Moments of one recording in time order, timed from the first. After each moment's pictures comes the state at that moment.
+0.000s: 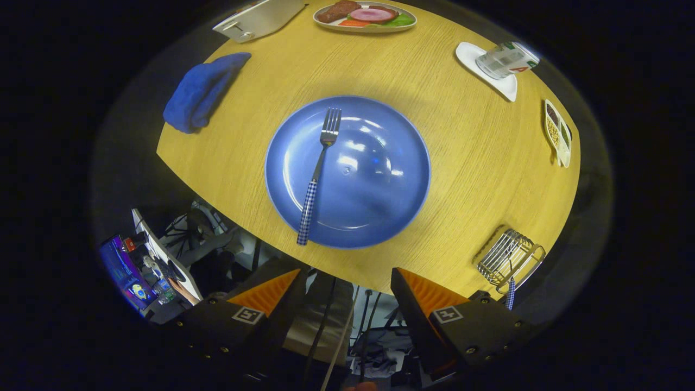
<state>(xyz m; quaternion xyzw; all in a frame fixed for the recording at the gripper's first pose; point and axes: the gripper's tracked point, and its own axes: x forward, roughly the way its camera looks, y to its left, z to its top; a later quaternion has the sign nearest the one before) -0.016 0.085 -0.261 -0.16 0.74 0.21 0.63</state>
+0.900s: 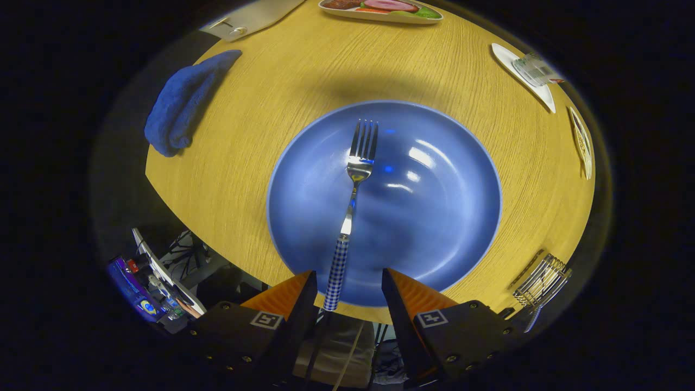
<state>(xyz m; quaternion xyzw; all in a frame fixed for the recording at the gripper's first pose) 0.000 0.141 -0.333 -0.12 0.73 0.20 0.64</state>
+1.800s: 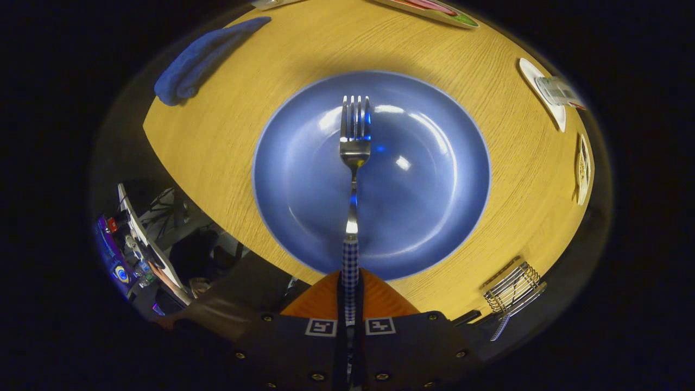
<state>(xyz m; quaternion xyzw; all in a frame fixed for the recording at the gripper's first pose) -0.015 0.101 -0.307 -0.22 0.74 0.24 0.58</state>
